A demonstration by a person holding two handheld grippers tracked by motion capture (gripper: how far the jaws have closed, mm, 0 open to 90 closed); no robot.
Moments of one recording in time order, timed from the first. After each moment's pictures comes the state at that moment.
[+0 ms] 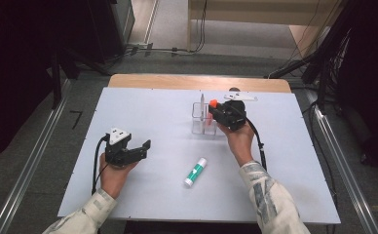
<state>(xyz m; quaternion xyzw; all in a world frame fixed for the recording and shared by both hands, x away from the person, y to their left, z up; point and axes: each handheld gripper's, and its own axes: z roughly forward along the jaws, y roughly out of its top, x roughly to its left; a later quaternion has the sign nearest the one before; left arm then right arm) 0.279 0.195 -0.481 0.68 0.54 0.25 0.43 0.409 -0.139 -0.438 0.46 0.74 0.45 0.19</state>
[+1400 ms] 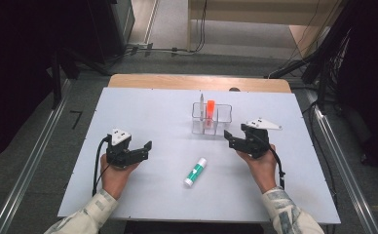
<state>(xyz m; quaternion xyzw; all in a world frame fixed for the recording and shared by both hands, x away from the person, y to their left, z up) 0.278 0.190 -0.482 0.68 0.54 0.25 0.42 0.340 -0.202 -0.460 0.45 0.75 0.43 0.21</state>
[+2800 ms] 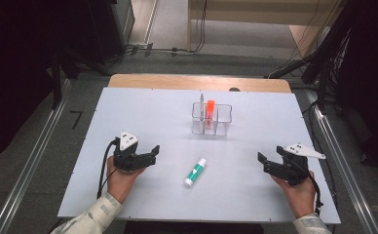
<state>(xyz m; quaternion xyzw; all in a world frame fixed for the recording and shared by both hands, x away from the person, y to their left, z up) 0.268 0.165 -0.481 0.71 0.51 0.25 0.42 0.279 -0.294 -0.470 0.50 0.73 0.40 0.23</state>
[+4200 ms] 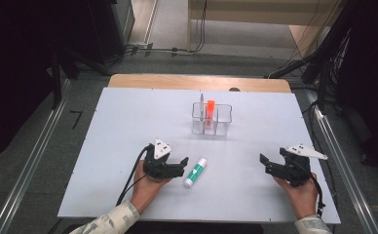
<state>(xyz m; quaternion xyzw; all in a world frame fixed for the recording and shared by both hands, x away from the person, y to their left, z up) 0.265 0.088 -0.495 0.76 0.45 0.21 0.43 0.279 -0.299 -0.473 0.51 0.73 0.39 0.23</state>
